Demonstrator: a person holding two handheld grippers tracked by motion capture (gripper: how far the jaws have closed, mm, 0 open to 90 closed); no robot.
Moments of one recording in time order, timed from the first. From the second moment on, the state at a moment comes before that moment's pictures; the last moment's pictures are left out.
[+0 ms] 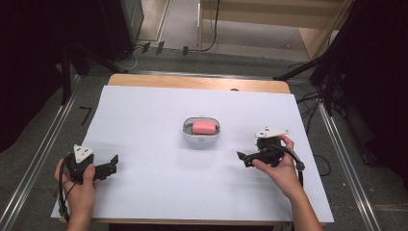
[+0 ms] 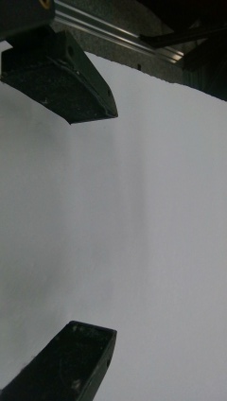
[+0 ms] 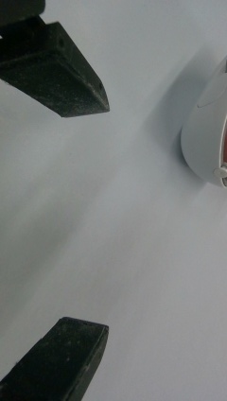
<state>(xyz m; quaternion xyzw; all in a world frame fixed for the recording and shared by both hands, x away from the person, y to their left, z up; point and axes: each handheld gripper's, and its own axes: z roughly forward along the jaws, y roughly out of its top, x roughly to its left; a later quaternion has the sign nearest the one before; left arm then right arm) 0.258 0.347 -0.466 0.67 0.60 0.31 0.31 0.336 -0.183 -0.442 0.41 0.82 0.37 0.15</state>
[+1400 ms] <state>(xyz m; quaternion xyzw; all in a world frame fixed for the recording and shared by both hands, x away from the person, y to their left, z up) 0.258 0.349 -0.466 0.66 0.60 0.31 0.32 0.274 -0.279 -0.468 0.50 0.76 0.38 0.18</state>
